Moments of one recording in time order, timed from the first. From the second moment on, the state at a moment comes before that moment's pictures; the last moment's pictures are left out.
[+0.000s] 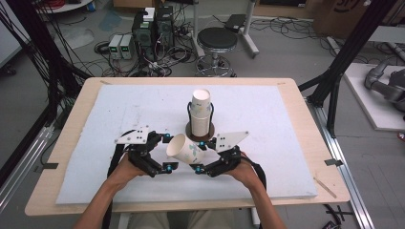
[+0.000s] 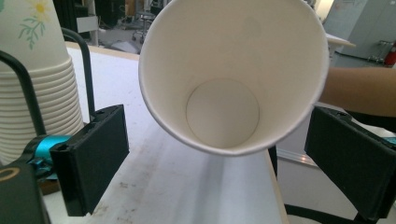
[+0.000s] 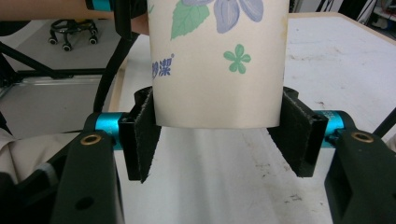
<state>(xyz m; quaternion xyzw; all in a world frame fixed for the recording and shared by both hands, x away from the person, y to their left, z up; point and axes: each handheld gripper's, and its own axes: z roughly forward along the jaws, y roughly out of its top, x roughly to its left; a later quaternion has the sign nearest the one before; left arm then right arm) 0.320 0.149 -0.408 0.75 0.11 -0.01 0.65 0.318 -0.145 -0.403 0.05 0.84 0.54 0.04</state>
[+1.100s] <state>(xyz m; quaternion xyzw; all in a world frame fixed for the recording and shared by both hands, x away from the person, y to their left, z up) 0.325 0.126 -0.403 0.73 0.08 -0.04 0.67 0.317 -0.142 -0.405 0.04 0.84 0.54 0.04</state>
